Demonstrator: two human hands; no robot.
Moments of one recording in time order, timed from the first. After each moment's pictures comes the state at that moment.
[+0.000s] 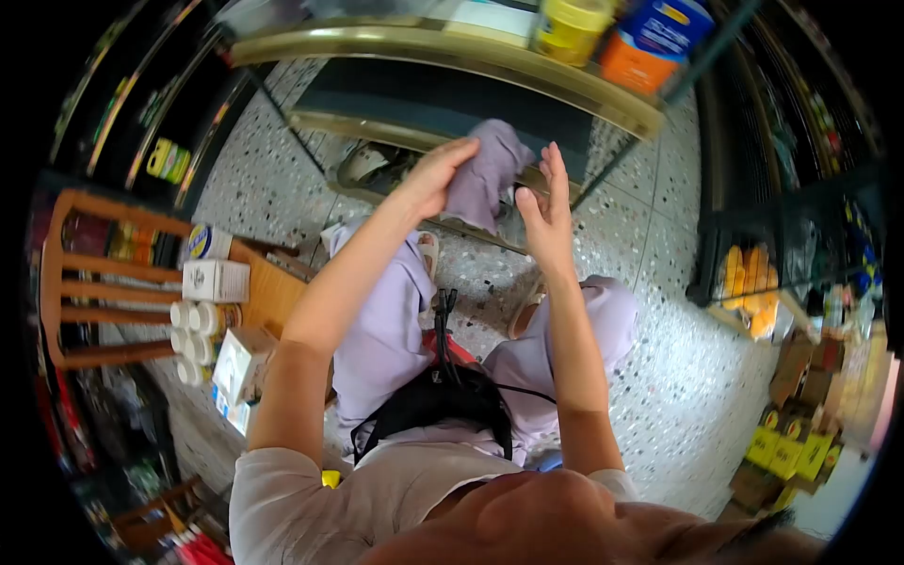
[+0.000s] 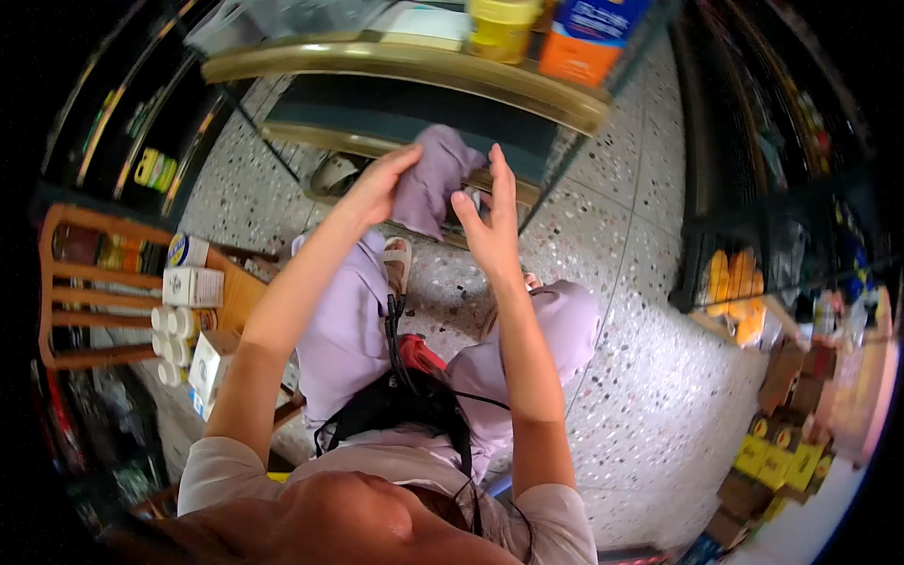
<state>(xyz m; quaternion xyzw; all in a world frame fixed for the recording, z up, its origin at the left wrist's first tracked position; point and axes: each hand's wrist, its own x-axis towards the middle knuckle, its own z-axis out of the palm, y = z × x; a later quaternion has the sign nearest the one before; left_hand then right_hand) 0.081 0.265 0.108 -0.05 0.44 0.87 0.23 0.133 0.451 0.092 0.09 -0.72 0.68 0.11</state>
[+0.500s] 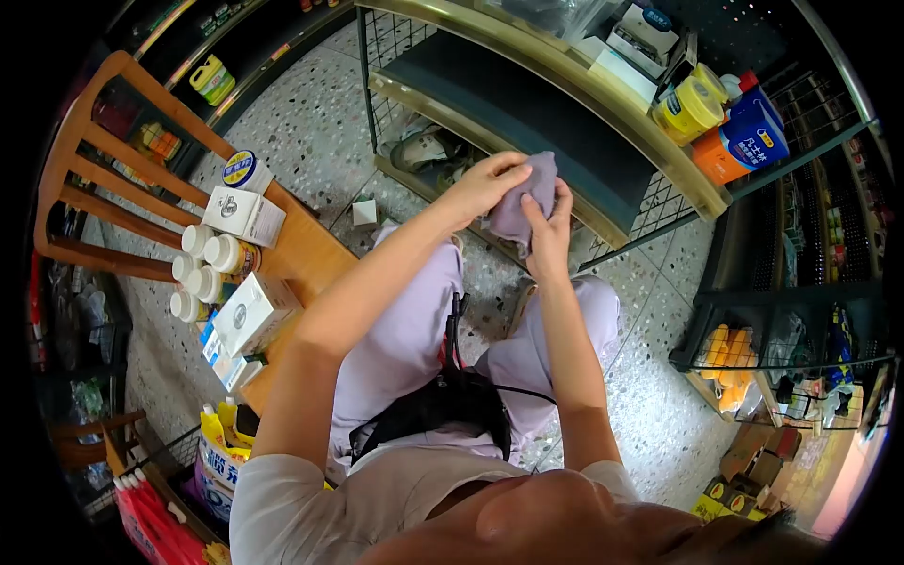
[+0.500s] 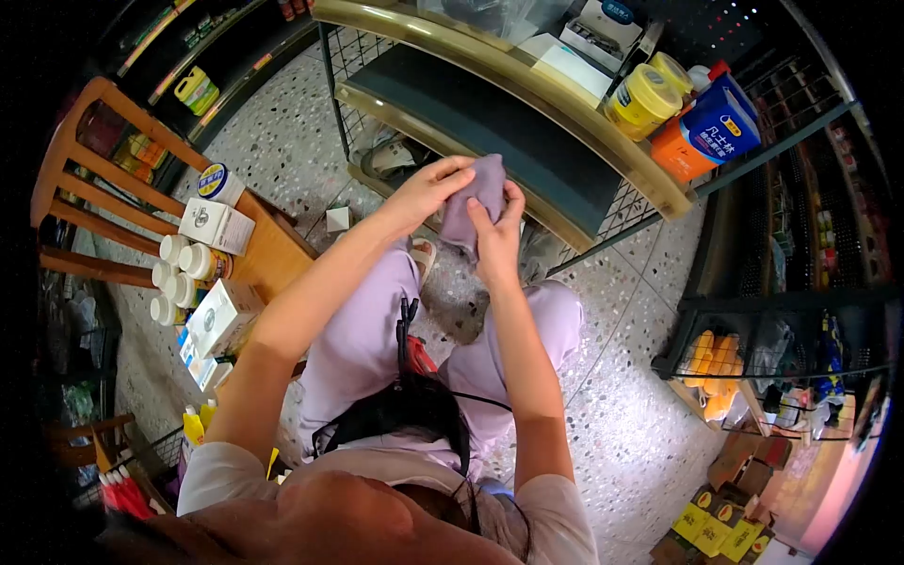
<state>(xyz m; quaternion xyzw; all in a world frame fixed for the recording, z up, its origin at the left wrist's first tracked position) 0.117 0.209 0.108 0.00 0.62 0.78 0.06 0.124 0.356 0.082 0.05 -0.57 0.82 -0.05</state>
